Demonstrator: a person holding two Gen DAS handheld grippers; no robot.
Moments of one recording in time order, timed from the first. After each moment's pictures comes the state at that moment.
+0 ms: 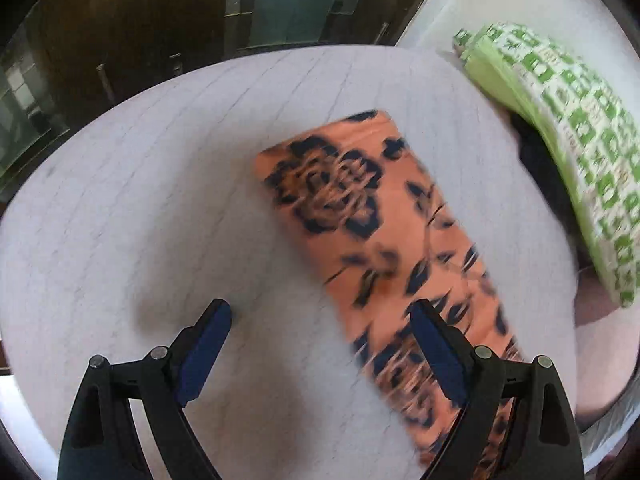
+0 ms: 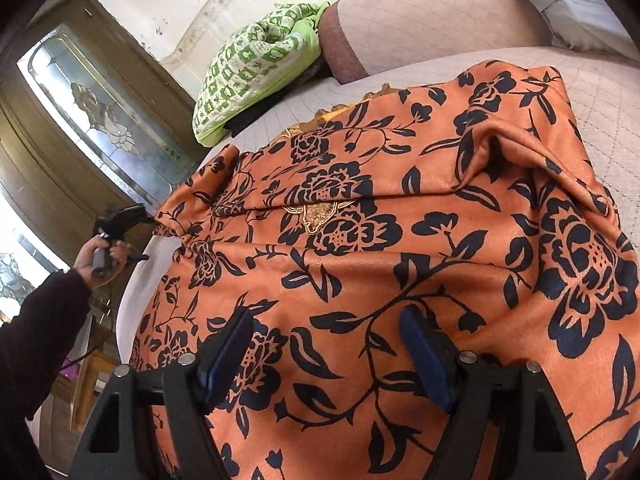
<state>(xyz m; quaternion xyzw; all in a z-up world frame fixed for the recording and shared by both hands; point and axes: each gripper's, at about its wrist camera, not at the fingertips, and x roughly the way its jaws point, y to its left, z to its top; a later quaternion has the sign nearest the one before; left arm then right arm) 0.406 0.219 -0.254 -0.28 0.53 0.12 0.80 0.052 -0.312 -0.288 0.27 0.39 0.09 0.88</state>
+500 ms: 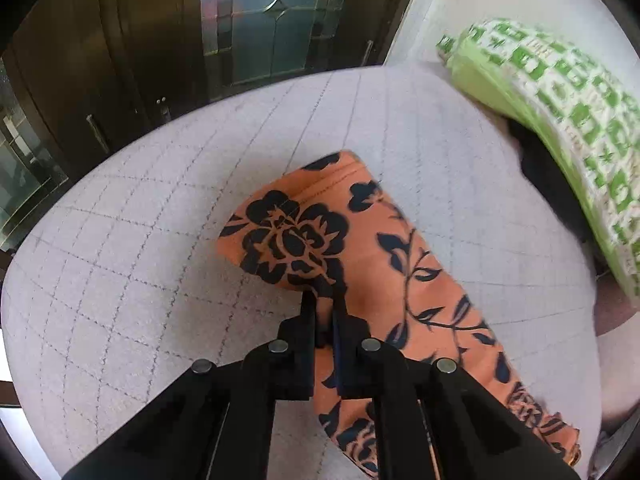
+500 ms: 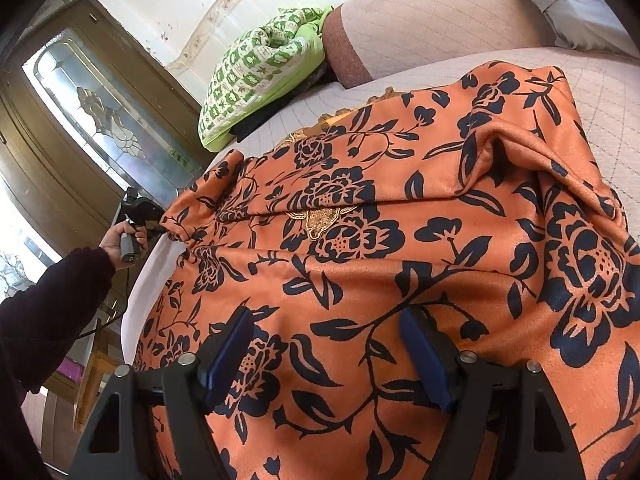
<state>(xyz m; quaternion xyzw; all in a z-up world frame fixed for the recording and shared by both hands) 0.454 0.199 -0.248 -0.21 0.50 0.14 0.83 0.054 -0.313 -0.290 0.27 0.37 0.10 0.88</state>
